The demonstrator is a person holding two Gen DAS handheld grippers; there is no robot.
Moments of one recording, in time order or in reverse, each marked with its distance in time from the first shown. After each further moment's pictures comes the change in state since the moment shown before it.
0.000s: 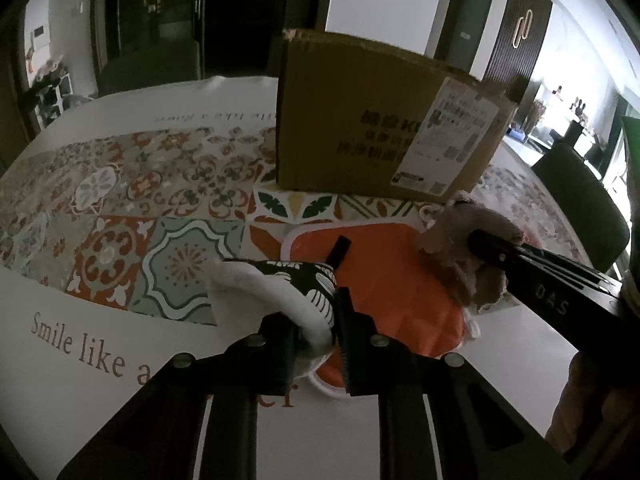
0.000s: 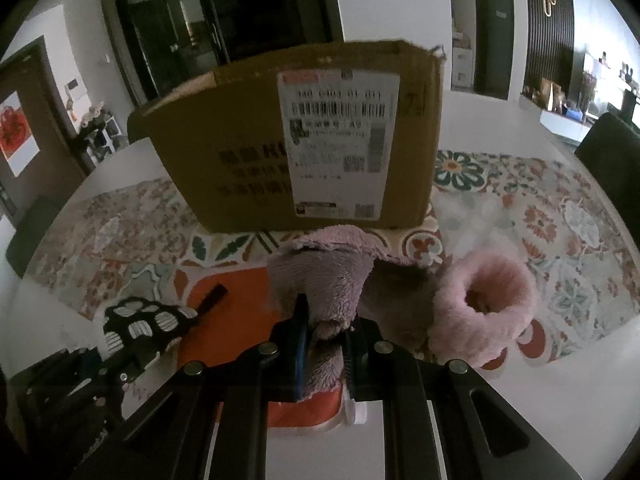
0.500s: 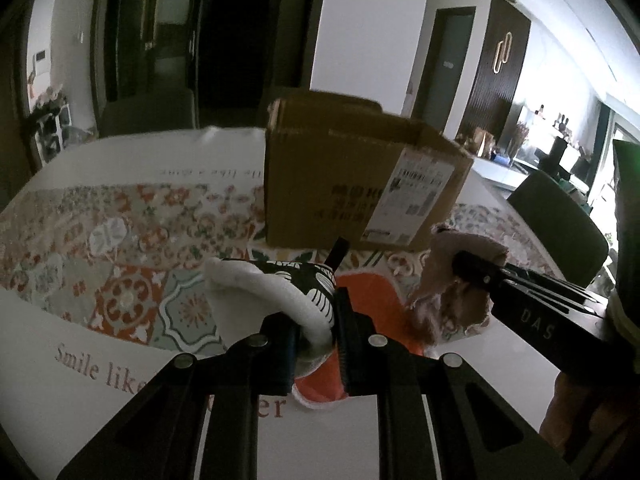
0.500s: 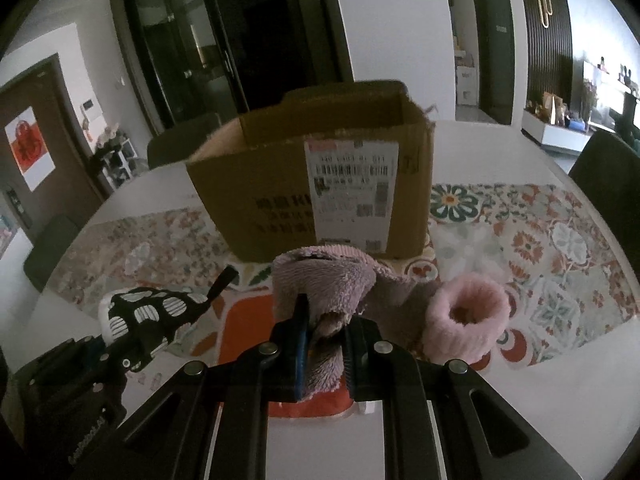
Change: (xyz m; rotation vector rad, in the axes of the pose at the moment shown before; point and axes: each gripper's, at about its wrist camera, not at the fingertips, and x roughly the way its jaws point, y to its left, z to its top) left arm -0.056 -0.014 0.020 0.036 -0.142 -0.025; right arm -0.054 0.004 0.009 0.009 -0.096 0.045
